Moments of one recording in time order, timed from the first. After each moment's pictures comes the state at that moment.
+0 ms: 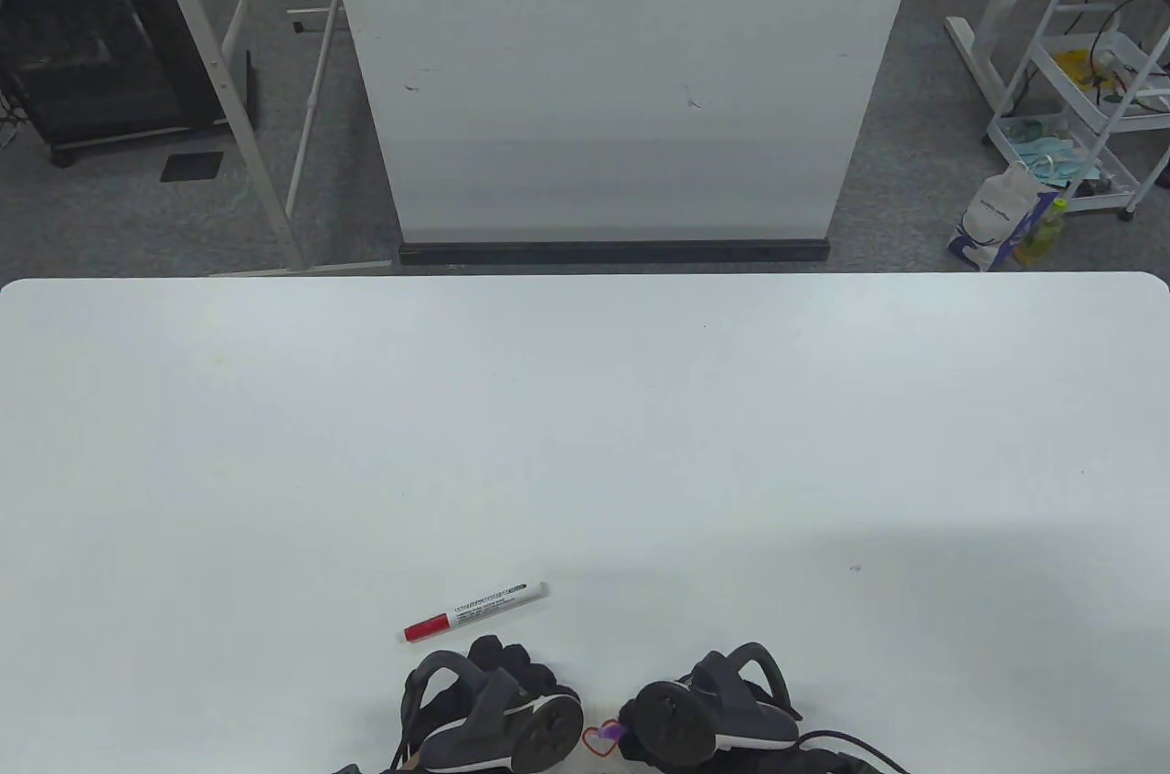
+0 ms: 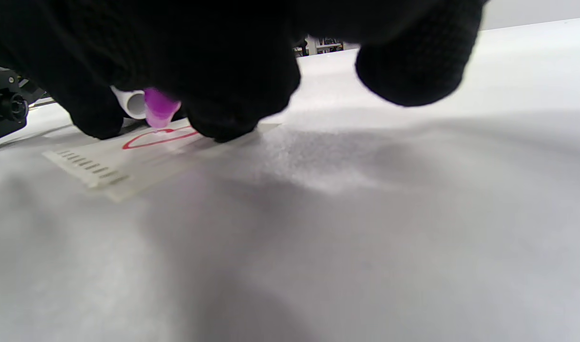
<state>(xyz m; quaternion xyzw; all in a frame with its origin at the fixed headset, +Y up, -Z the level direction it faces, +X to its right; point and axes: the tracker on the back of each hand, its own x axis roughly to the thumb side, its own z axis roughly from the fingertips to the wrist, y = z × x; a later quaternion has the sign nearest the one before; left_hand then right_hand) -0.109 -0.751 -0.204 -0.04 -0.31 -0.05 0.95 0.064 -0.755 -0.205 0.34 0.10 0.93 0.08</state>
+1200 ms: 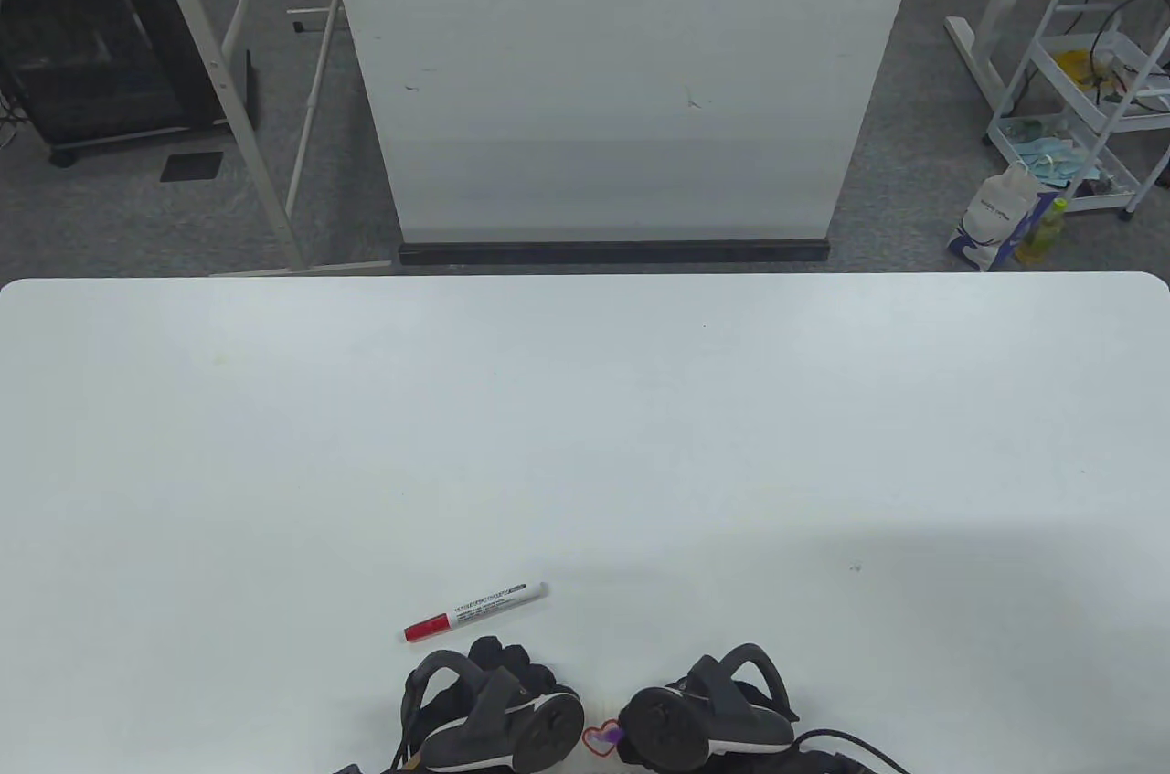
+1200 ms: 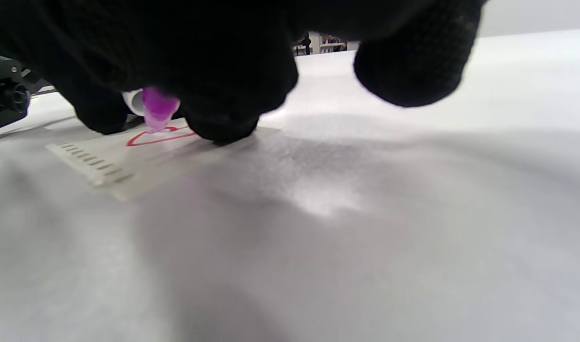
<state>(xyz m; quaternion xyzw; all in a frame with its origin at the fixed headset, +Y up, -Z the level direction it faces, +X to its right) -0.109 -0.750 -0.205 -0.05 -0.31 -0.05 0.95 0.060 -0.755 -0.203 0.35 0.10 0.93 0.06</state>
